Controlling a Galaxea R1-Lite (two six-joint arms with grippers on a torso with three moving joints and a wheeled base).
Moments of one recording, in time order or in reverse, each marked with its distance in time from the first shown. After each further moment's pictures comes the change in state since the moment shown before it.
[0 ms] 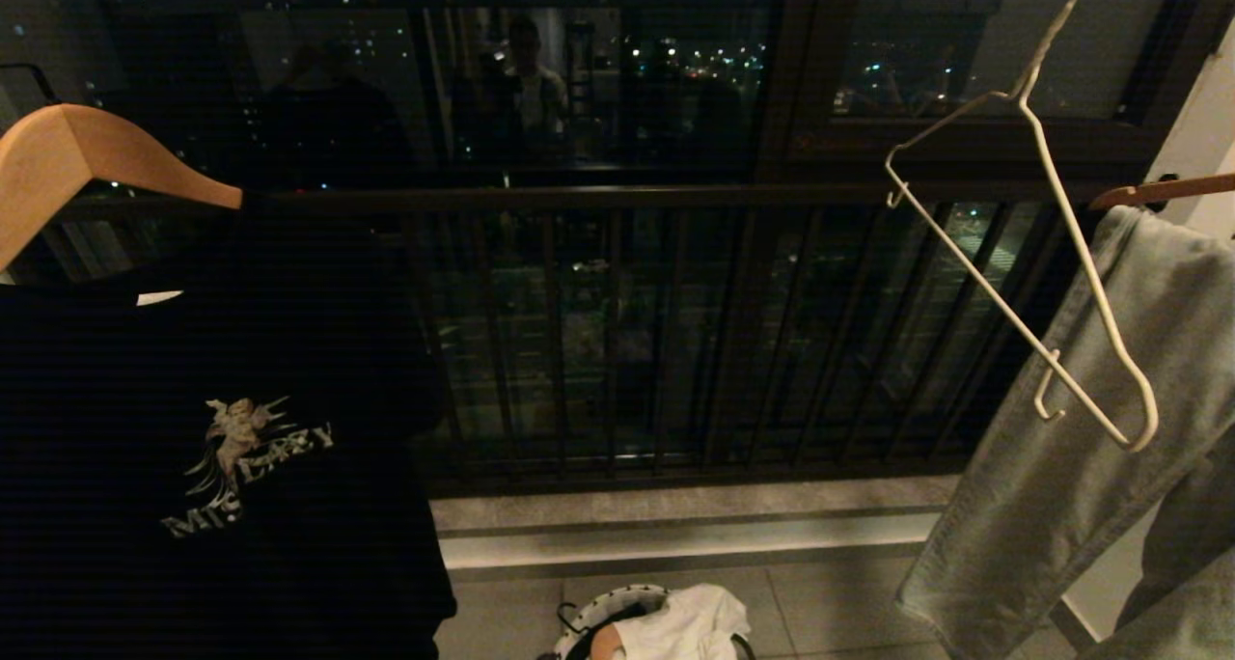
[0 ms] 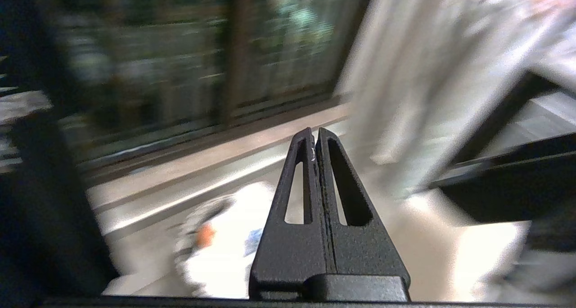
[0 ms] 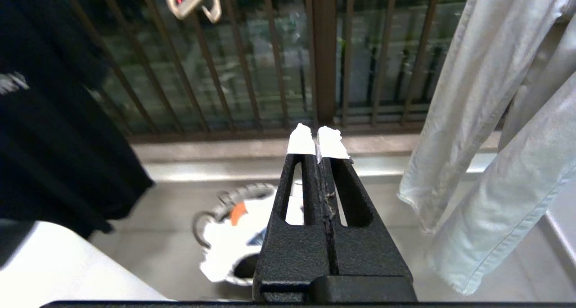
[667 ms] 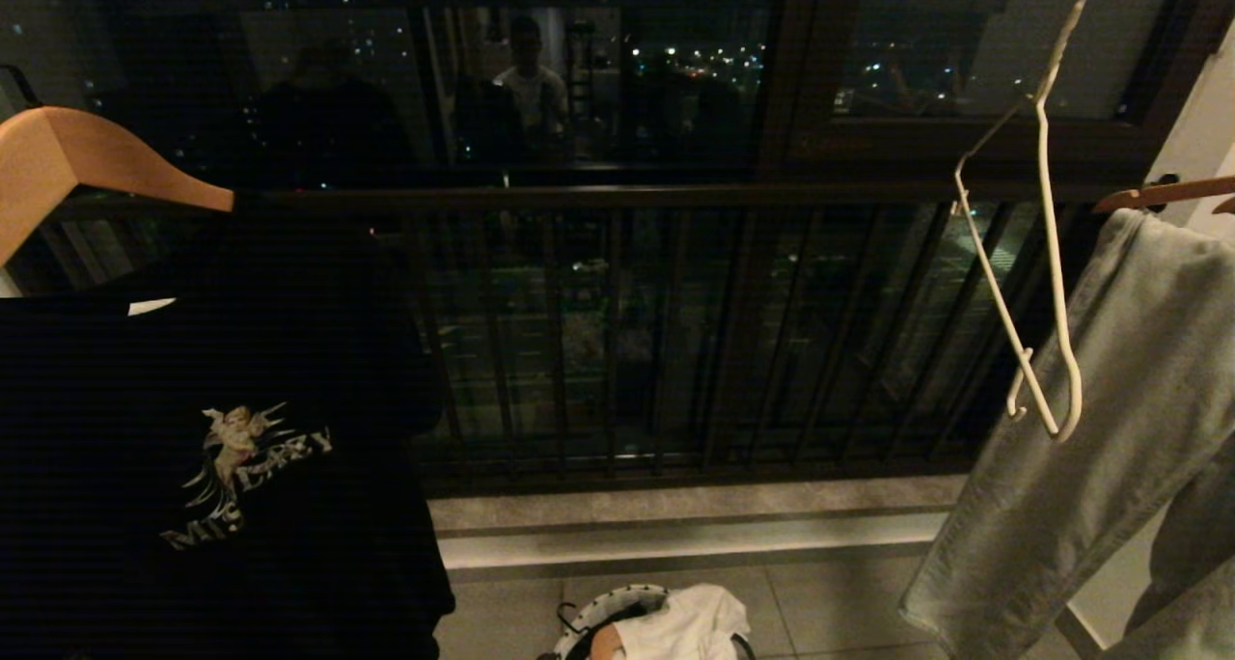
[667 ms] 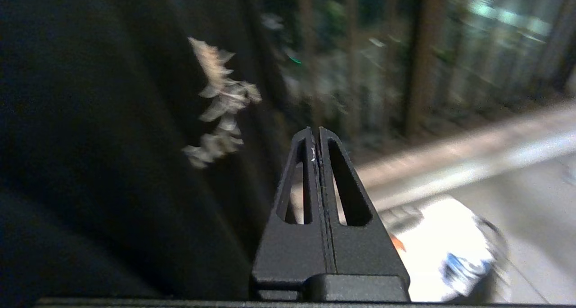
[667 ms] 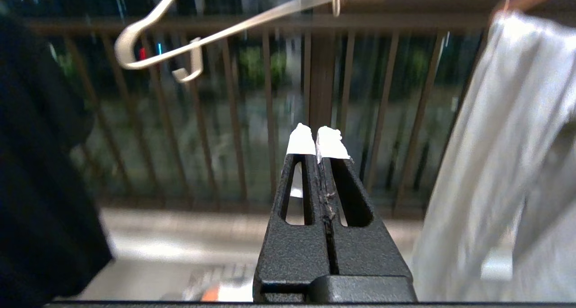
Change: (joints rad) left arm 0.000 -0.005 0.464 -0.498 0.447 0.355; right arm -0.013 -0.093 0.547 -0.766 0.010 -0.067
